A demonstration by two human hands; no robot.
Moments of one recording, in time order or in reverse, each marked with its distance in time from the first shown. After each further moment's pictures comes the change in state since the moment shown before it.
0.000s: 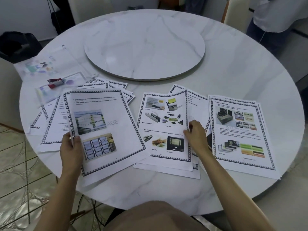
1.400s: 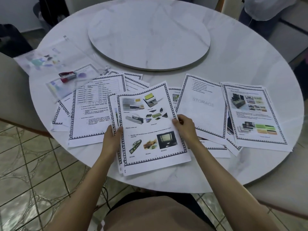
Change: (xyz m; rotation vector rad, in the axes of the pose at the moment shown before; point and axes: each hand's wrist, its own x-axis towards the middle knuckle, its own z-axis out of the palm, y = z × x) left_hand 0.029 -0.013 -0.001 -0.103 -0.507 -0.159; right_hand -0.055 -0.097 0.079 0.381 -0.062 0.064
